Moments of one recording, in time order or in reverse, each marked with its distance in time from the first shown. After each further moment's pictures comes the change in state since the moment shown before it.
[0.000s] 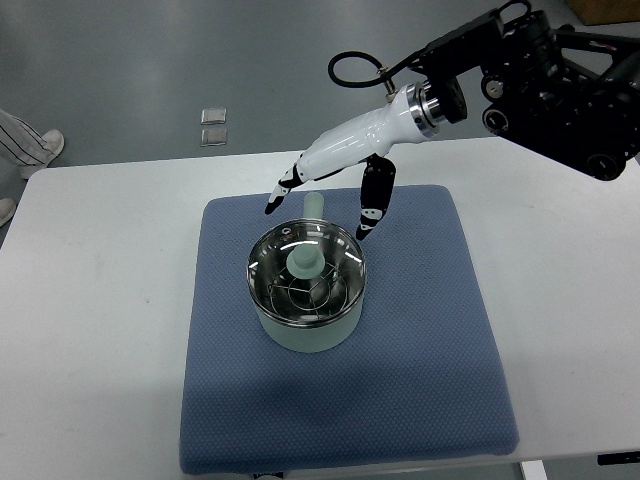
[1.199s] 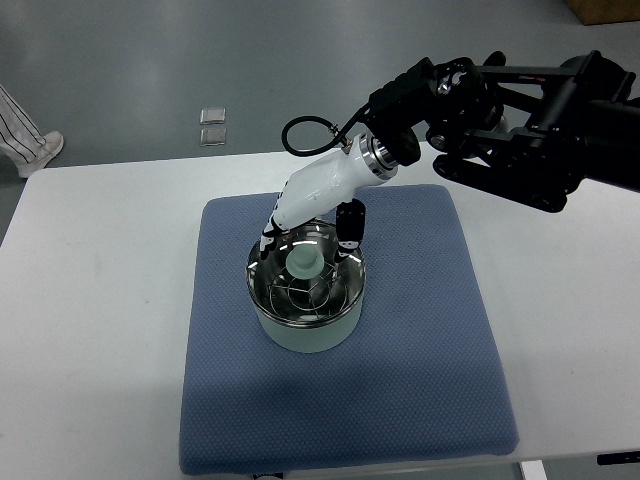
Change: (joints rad) left arm 0.000 0.000 -0.001 0.000 0.000 0.000 0.000; right arm -0.015 0.105 -0.089 -0.030 -0.150 -0.125 0.001
